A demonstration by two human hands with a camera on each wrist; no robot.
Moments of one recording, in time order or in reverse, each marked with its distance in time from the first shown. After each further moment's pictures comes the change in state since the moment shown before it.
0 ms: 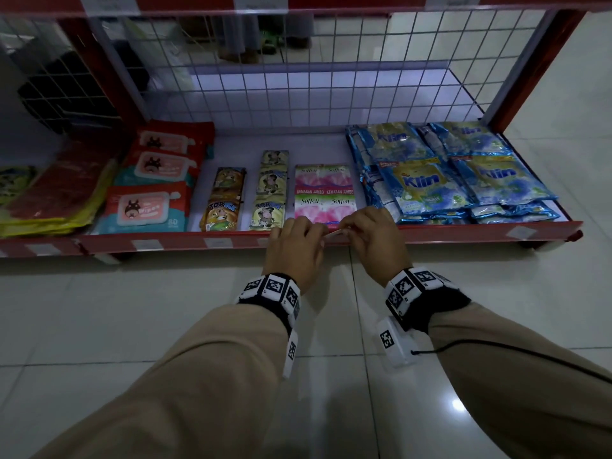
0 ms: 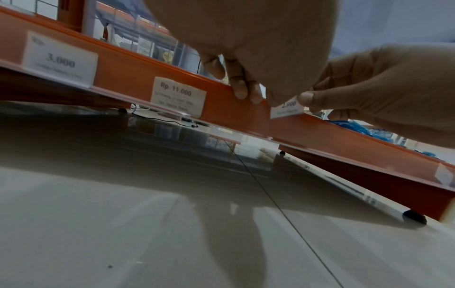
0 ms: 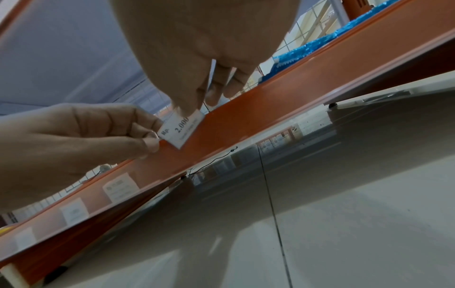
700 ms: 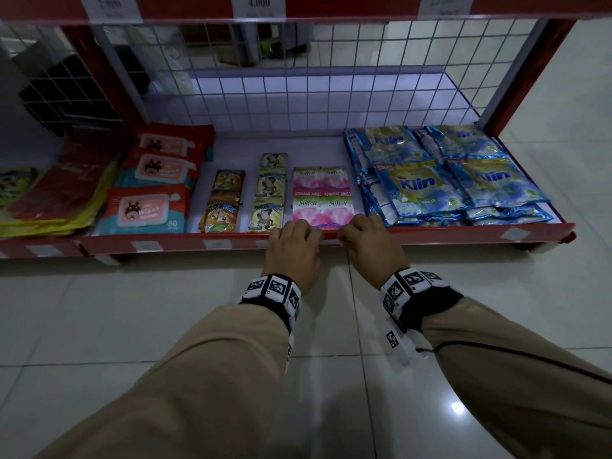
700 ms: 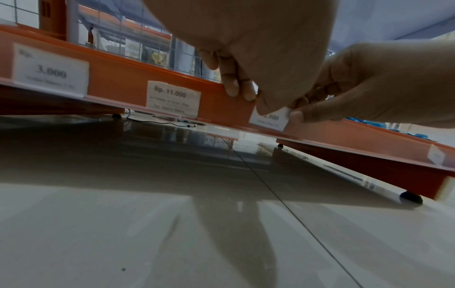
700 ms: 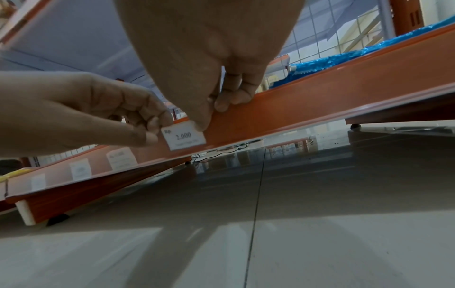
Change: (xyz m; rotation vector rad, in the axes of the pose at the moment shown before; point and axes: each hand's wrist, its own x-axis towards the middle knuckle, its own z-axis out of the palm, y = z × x) left_hand 0.000 0.004 0.000 0.130 -0.020 0.022; right_hand 0.002 -0.009 -0.007 -0.359 -0.351 0.036
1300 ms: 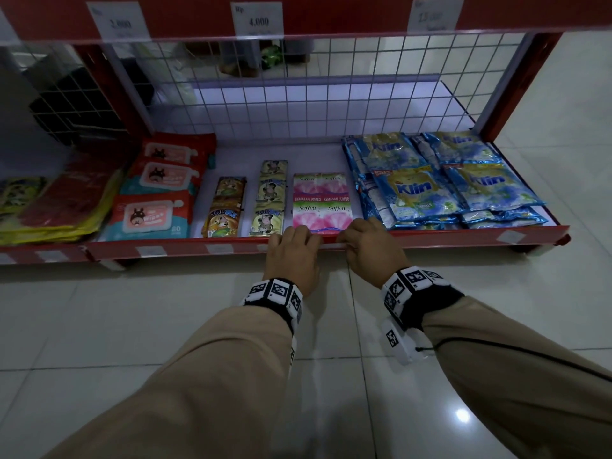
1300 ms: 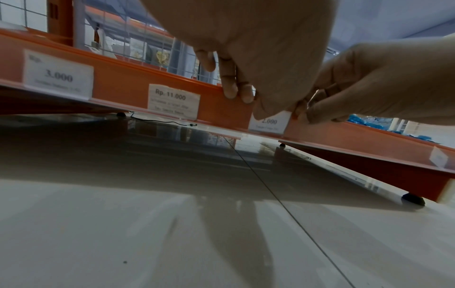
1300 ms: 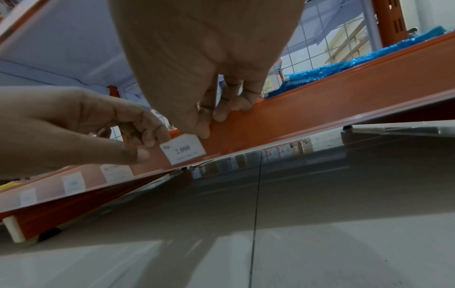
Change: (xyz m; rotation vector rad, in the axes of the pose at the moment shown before) left_hand -0.003 0.001 -0.001 0.038 -0.019 -0.007; right_hand -0.001 0.002 -0.007 0.065 -0.005 0.000
